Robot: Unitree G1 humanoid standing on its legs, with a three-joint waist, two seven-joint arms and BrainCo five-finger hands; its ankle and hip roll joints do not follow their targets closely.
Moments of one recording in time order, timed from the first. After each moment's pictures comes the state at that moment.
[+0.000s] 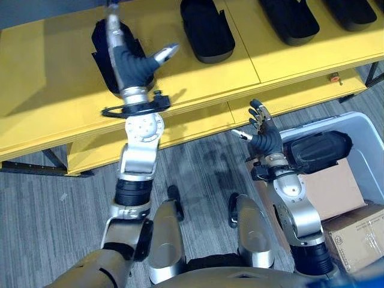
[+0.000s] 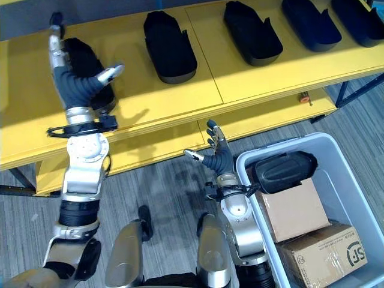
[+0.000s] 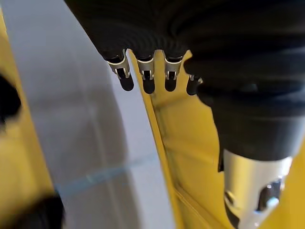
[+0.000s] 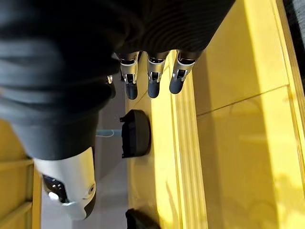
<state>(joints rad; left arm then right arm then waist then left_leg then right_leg) -0.66 0.11 -0.05 -0.13 0.22 0.06 0.40 -0.10 -0.05 0.18 -0.37 0.04 0.25 -0.13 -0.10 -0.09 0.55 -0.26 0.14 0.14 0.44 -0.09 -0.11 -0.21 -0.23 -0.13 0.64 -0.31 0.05</state>
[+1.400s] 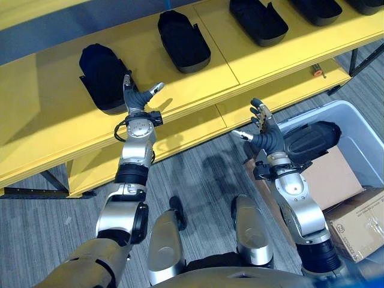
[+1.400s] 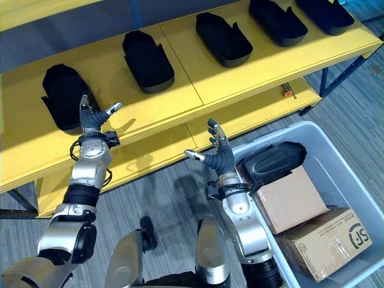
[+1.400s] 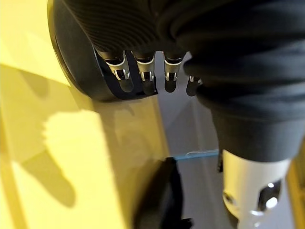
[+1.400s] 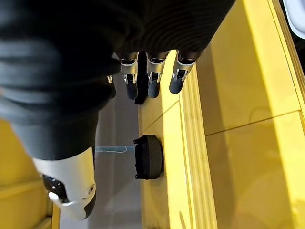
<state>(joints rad) -0.71 0.29 0.09 0.60 -0.11 0.03 0.39 -0.10 -0.13 0.21 -0.37 0.07 0.26 -0.16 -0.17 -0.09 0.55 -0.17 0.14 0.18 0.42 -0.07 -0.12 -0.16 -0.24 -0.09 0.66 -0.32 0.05</state>
